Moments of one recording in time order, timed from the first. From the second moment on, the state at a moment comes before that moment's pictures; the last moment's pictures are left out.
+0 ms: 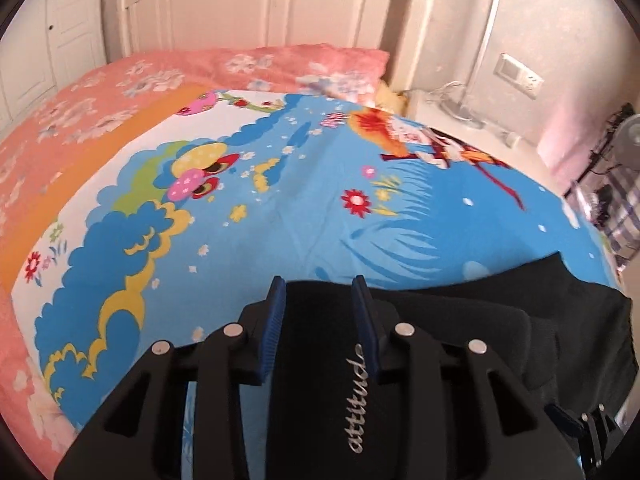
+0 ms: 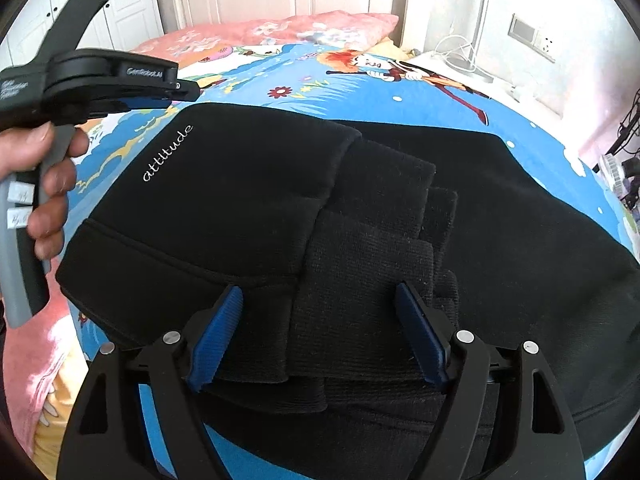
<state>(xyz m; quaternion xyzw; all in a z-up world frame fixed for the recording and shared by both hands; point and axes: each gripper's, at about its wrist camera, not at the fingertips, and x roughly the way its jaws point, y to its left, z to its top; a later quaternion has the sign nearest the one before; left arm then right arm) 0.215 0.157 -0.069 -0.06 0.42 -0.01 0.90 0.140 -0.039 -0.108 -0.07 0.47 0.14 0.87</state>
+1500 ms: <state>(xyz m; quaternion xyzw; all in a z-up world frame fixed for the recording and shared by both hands) 0.085 0.208 -0.126 -0.18 0.42 -0.08 0.89 0.185 -0.089 -0.088 -0.03 0.42 0.06 0.90</state>
